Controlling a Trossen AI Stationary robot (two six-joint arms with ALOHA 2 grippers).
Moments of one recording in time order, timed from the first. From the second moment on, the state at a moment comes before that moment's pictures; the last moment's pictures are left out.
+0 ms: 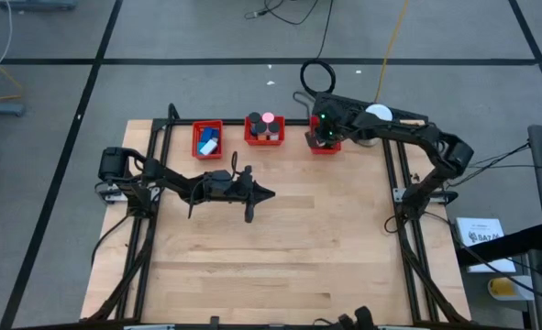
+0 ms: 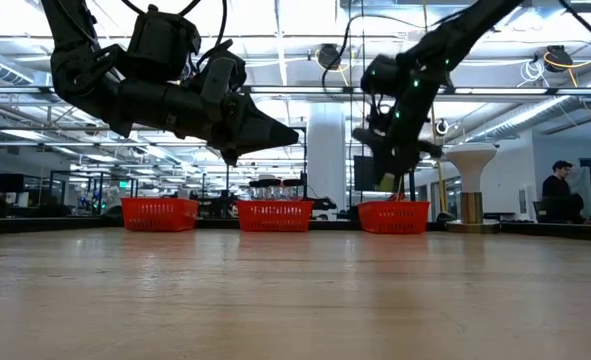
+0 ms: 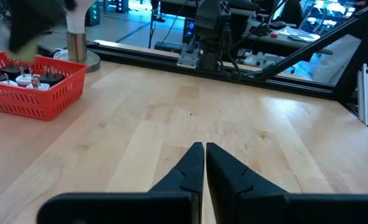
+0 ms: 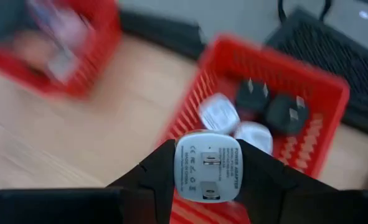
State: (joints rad) left arm 0.06 1.72 0.55 1.01 0.05 -0.14; right arm -0.64 1.60 1.10 -0.46 0.19 0.45
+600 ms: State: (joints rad) left arm 0.06 1.72 0.55 1.01 0.05 -0.14; right arm -0.65 1.72 1.10 -0.37 0.20 0.32
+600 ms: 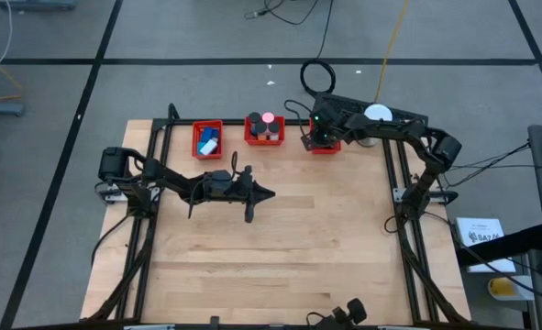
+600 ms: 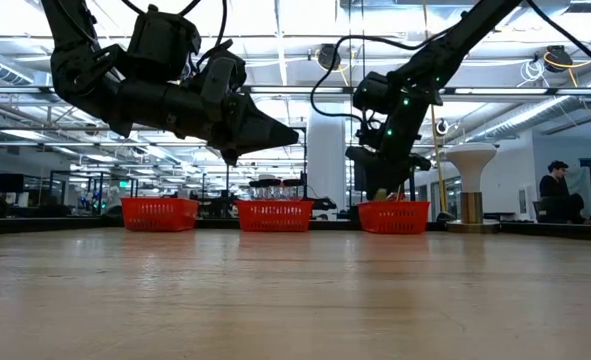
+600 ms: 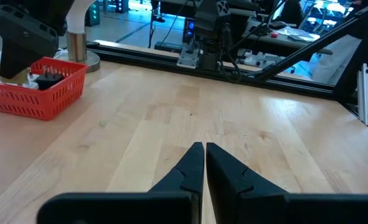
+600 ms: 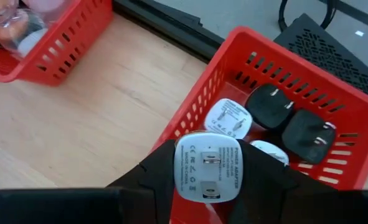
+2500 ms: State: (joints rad) left arm 0.06 1.72 0.55 1.01 0.05 -0.14; right arm -0.64 1.66 1.04 -0.46 0.13 0.41
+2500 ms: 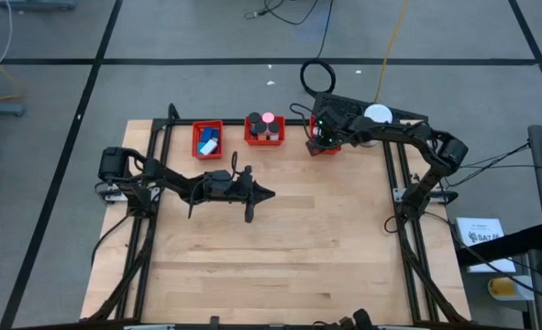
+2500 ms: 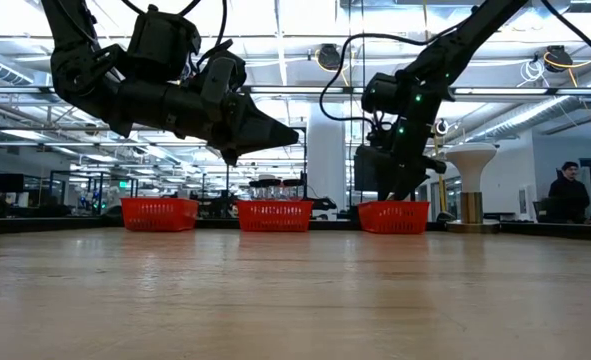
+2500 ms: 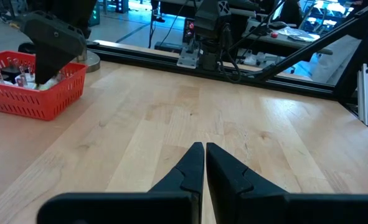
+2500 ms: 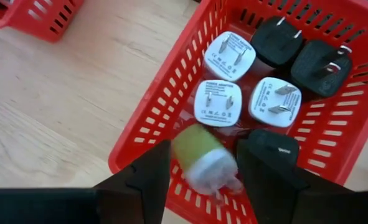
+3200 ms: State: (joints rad) left arm 0.07 1.72 0.55 1.01 0.05 -0.14; right arm -0.38 1.40 0.88 -0.25 0.16 0.22
